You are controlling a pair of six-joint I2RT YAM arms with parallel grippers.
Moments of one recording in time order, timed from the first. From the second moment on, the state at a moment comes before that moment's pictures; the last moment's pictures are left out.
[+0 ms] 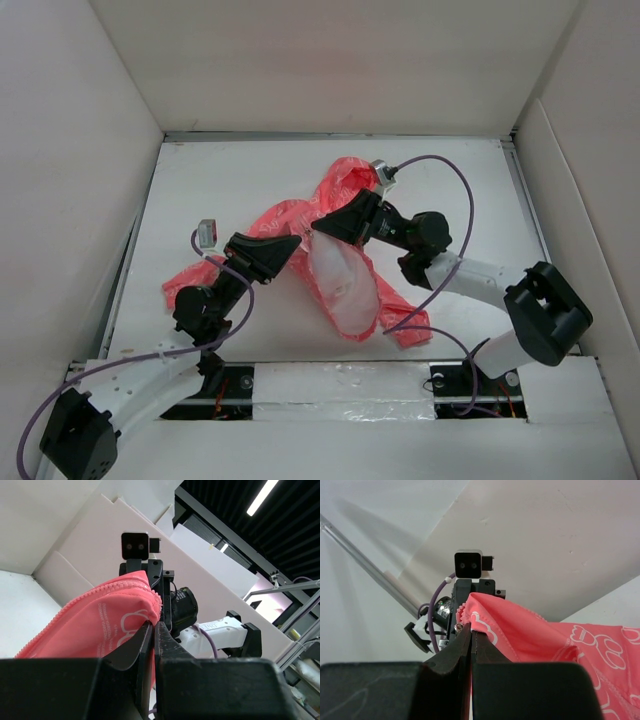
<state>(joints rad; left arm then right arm) -0.64 0.68 0.23 1.02 0.17 -1.03 0.70 1.49 0.78 1.29 -0.61 1.16</state>
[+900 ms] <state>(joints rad) -0.64 0.65 0.21 0.92 0.13 -1.02 0.76 1.41 0.80 1.13 -0.51 0.94</state>
